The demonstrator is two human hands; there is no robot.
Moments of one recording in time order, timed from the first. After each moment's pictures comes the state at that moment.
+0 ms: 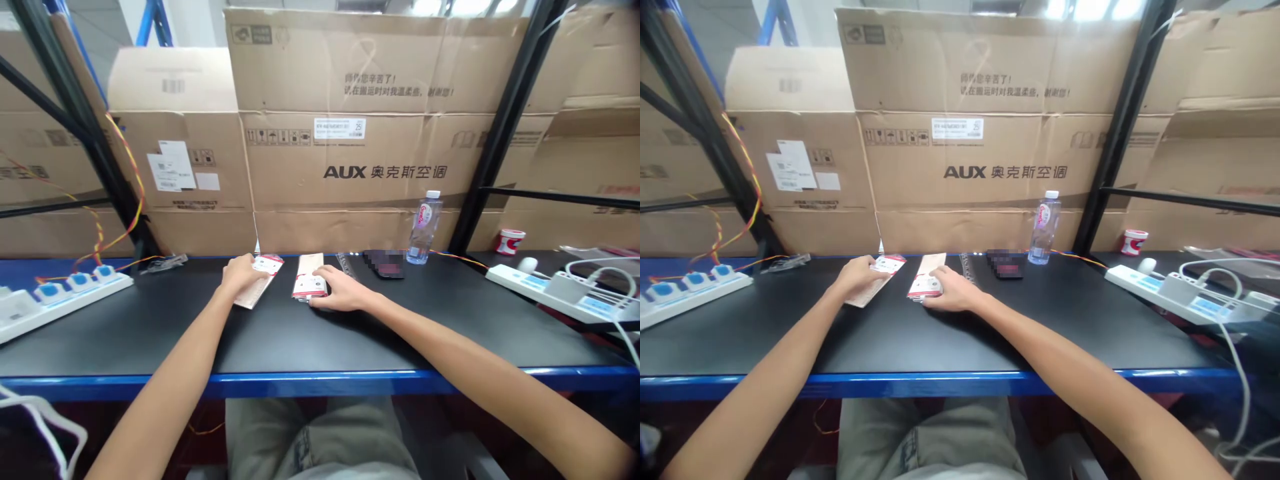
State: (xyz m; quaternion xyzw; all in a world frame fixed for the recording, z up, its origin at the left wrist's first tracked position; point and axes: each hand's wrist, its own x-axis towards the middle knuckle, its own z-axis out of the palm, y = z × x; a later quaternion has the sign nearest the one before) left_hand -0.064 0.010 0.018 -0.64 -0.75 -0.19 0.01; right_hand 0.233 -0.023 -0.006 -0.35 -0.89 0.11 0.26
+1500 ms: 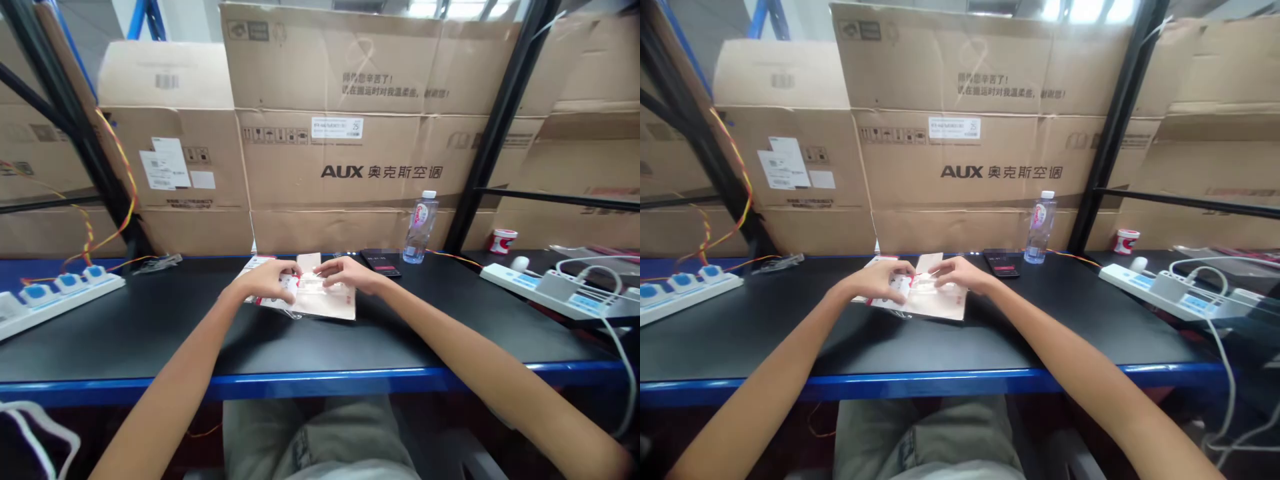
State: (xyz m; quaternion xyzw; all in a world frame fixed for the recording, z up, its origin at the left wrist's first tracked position) left_hand -0.004 -0.035 0.050 -0.85 -0.49 -0.16 -0.14; right_hand 0.255 -0.003 0.017 -0.35 -0.75 0.46 0.31
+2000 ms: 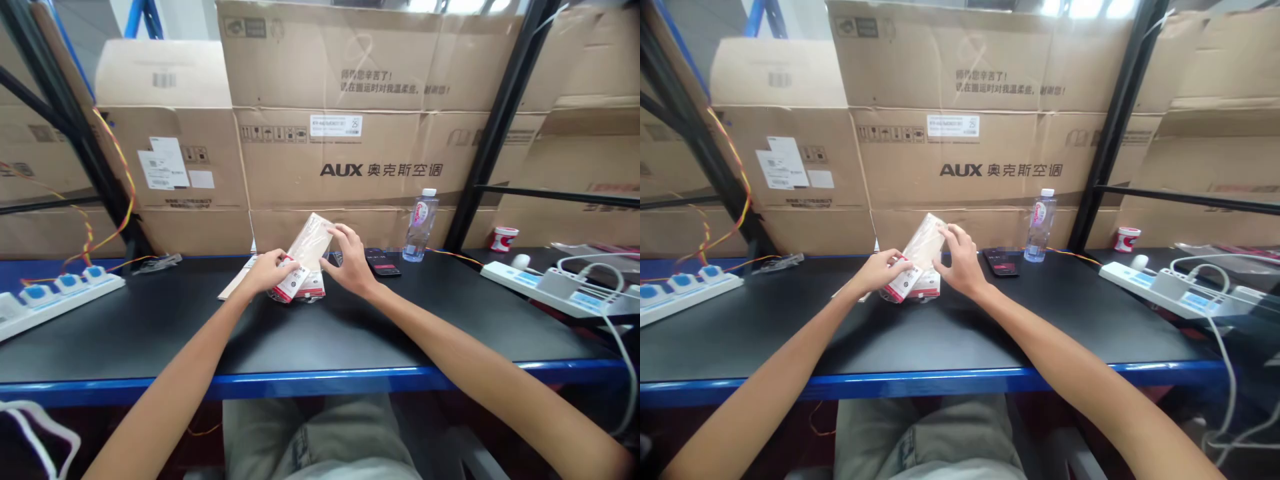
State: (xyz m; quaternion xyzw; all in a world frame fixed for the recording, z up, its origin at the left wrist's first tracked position) left_hand 0.007 -0.021 0.035 -0.74 -0.58 -0.33 -0.10; right_hand 0.242 -0.019 0.020 -0.36 -0.78 -0.05 0.51
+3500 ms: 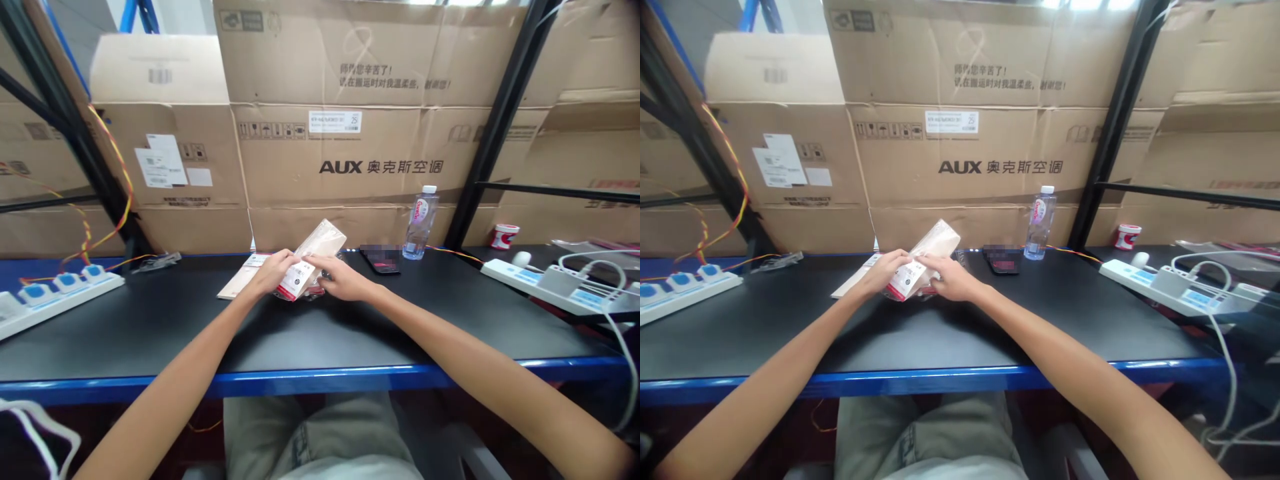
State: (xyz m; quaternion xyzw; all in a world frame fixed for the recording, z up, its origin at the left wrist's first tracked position) left_hand 0.018 -0.022 0.026 -0.74 -0.47 -0.41 -0.25; right_hand 0.238 -0.008 0.002 -0.21 -0.90 0.10 0.37
